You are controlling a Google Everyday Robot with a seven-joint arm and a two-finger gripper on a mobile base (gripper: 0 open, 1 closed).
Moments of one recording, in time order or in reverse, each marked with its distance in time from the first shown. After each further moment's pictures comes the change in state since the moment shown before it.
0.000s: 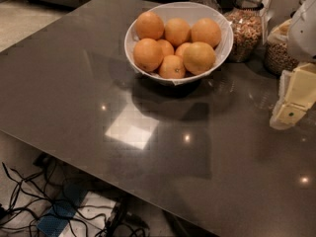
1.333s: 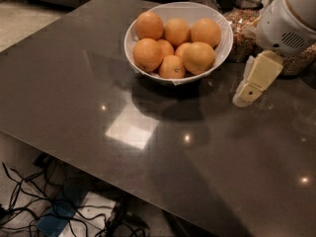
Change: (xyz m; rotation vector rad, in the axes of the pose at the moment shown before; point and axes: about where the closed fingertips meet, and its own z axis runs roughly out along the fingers) arm -0.042 -0.047 0.038 -0.001 -0.183 0.064
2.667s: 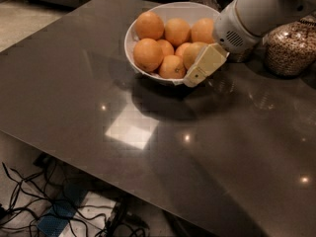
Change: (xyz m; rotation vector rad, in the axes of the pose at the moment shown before) arm -0.072 -0.043 0.059 0.096 -0.179 0.139
